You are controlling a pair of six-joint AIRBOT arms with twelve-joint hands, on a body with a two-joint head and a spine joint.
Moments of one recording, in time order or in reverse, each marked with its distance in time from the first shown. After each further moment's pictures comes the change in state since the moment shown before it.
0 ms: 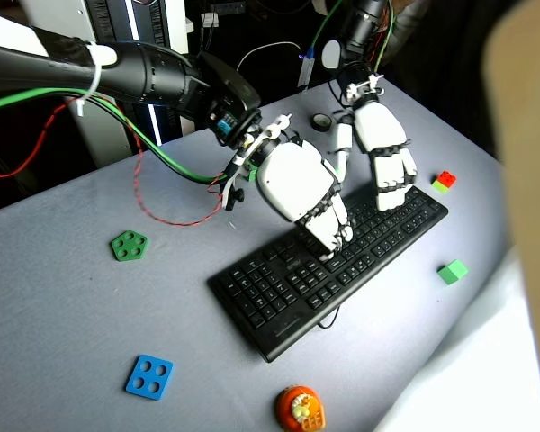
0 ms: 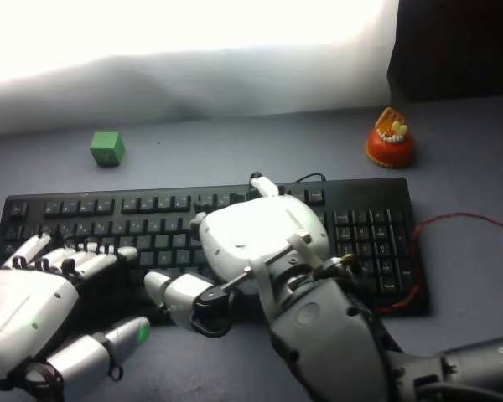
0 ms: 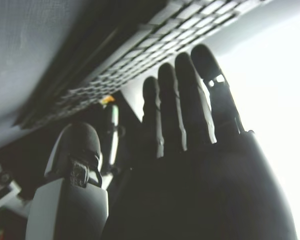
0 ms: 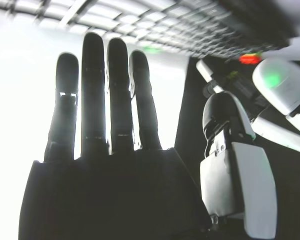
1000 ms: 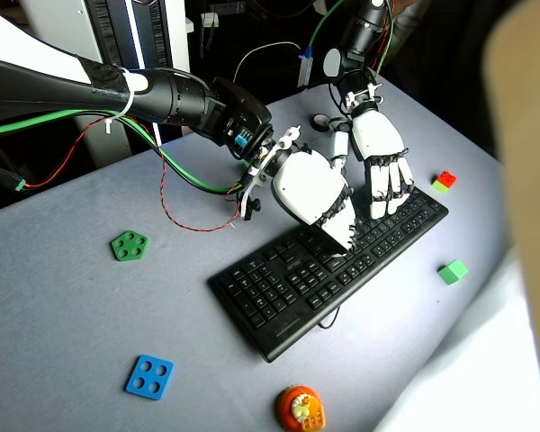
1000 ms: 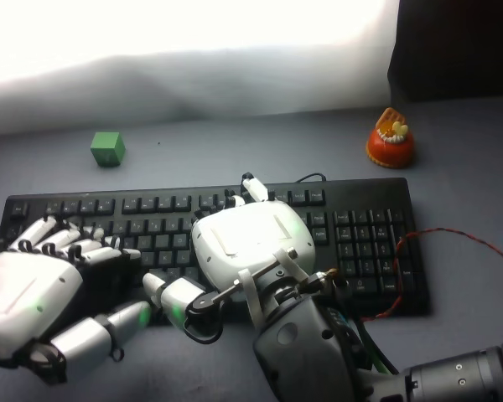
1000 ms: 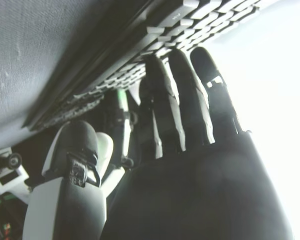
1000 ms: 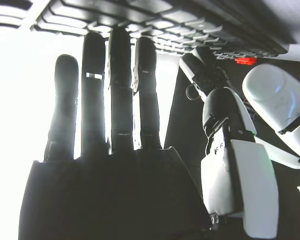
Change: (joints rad) left arm -0.026 -0.029 0.082 0.024 -0.016 0.003; right arm -0.057 -0.080 0.098 -0.106 0.035 0.065
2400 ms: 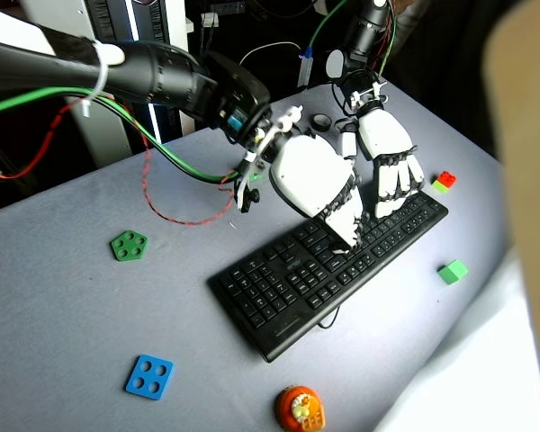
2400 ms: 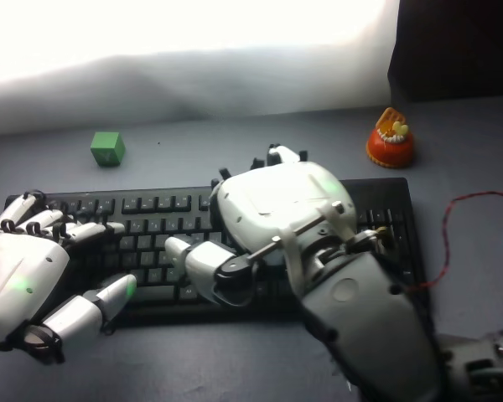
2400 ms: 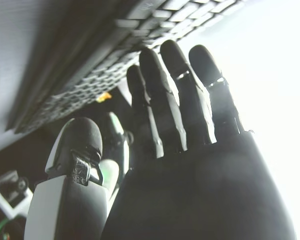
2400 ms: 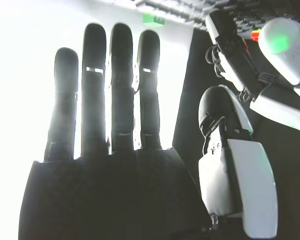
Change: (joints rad) left arm -0.018 -0.011 0.013 -0.031 0.090 0.052; right arm 0.091 0.185 -0.189 0.069 -0.010 -0.052
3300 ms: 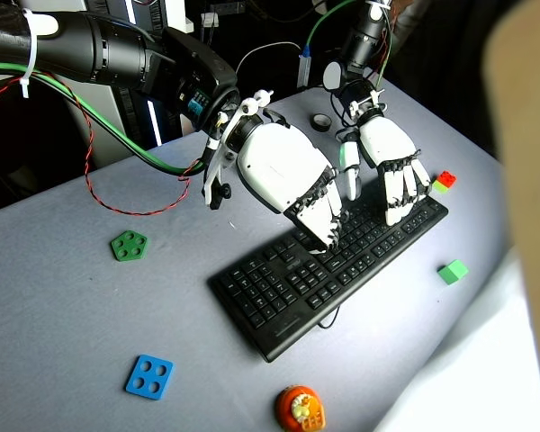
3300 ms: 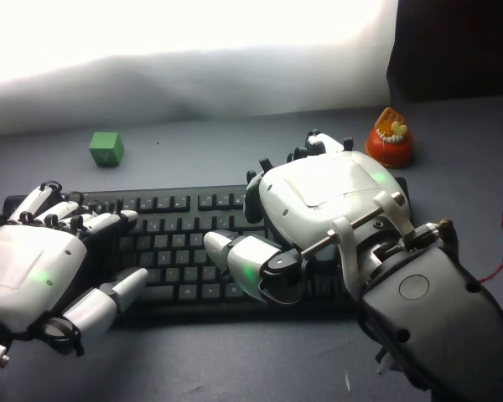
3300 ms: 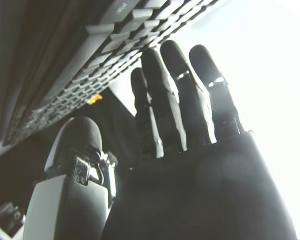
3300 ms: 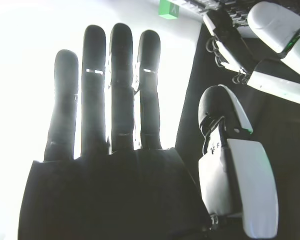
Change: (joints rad) left arm -0.031 -0.059 0.069 0.007 -0.008 0.021; right arm -0.001 0.127 -0.105 -0.005 -0.005 -0.021
